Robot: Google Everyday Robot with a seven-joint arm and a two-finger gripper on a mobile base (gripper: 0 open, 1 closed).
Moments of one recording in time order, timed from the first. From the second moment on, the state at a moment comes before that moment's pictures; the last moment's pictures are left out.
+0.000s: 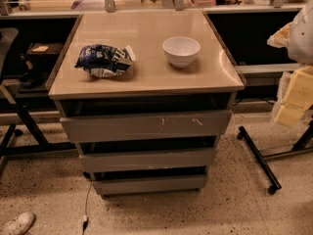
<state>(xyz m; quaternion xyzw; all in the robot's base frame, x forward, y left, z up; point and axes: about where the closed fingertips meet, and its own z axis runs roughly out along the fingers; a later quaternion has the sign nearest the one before) 0.438 -0.217 0.976 -0.60 0.78 -0.03 0.16</state>
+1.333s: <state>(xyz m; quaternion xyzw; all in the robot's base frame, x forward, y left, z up) 0.448 -0.164 0.842 -0.62 0.77 0.00 0.12</state>
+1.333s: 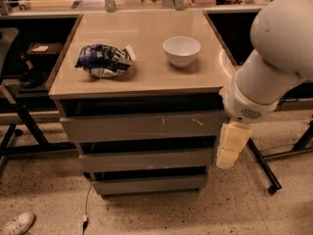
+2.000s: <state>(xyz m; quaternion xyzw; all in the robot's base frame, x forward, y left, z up) 0.458 -0.146 0.795 -0.63 0.77 0.02 0.10</state>
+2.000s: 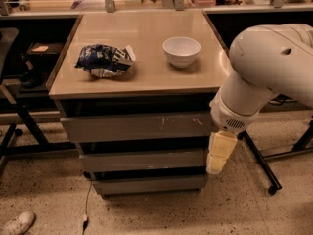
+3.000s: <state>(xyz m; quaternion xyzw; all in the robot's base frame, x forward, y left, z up) 0.508 -0.100 0.719 -0.63 0.77 0.04 0.11</state>
